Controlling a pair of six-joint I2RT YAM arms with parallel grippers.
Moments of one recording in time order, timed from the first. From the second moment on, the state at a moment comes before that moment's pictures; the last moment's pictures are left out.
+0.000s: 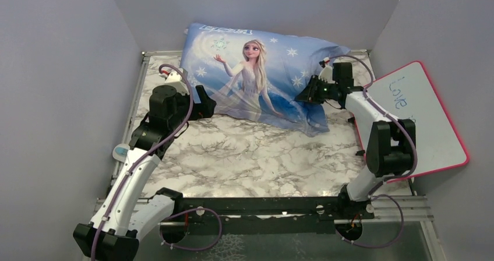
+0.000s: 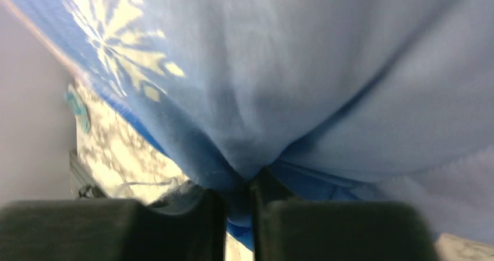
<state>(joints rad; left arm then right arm) -0.30 0.90 0.97 -0.45 0.06 -0.38 0.08 1.71 1.21 -0.27 -0.59 0.35</state>
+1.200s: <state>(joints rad) -0.30 0.88 0.88 -0.38 0.34 -0.44 0.16 1.86 1.78 -0.56 -0.24 0.22</state>
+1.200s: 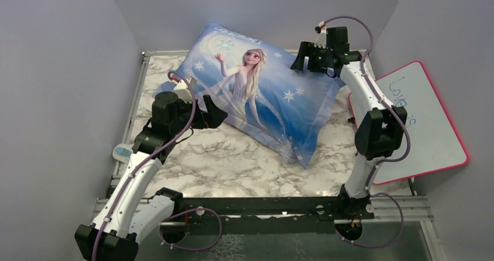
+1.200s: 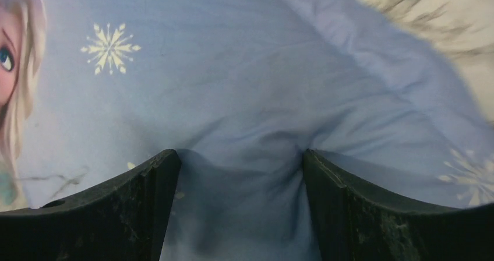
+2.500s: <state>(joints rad) -0.30 0.98 0.71 -0.19 0.38 -0.51 0.35 1.39 1.07 -0.39 -0.42 0.43</state>
